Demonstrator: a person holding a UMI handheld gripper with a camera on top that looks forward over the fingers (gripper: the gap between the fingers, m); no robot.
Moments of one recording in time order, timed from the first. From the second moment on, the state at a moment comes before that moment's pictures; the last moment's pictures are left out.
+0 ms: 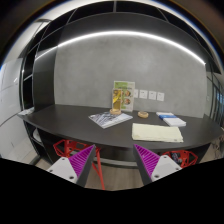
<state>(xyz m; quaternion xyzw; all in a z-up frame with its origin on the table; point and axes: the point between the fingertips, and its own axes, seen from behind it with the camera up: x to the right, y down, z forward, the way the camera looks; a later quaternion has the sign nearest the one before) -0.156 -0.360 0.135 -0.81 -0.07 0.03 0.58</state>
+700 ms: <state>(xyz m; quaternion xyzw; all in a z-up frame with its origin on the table) -0.061 -0.036 -0.006 -0.85 -0.12 0.02 0.51</state>
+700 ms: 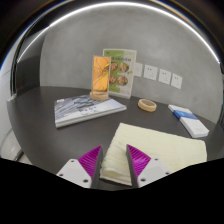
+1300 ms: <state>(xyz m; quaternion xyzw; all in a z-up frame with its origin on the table) 0.060 -0.031 0.108 -0.79 -0.03 0.04 0.62</state>
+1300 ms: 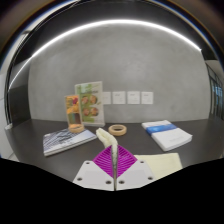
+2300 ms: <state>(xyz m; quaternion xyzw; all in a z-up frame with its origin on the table) 0.064 -0.226 0.117 -0.80 0.04 -0.06 0.59</state>
